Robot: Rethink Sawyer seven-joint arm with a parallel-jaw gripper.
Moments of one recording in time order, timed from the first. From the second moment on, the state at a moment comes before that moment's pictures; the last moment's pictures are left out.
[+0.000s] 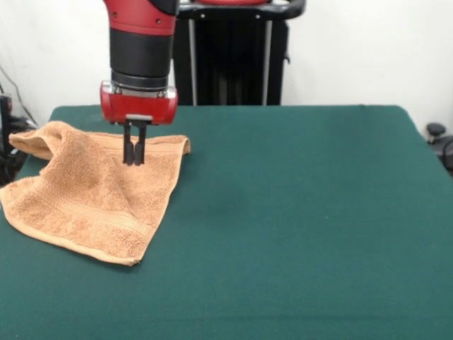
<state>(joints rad) -0.54 -0.64 0.11 1.78 -0.47 0.19 1.53</state>
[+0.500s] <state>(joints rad) -0.53 -0.51 0.09 1.78 -0.45 0.11 1.53</state>
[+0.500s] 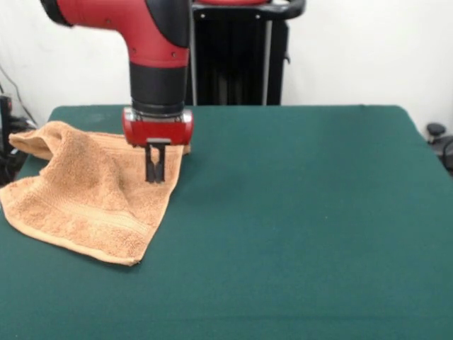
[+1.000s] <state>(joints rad) -0.52 -0.46 0.08 1.78 -0.42 0.06 1.53</state>
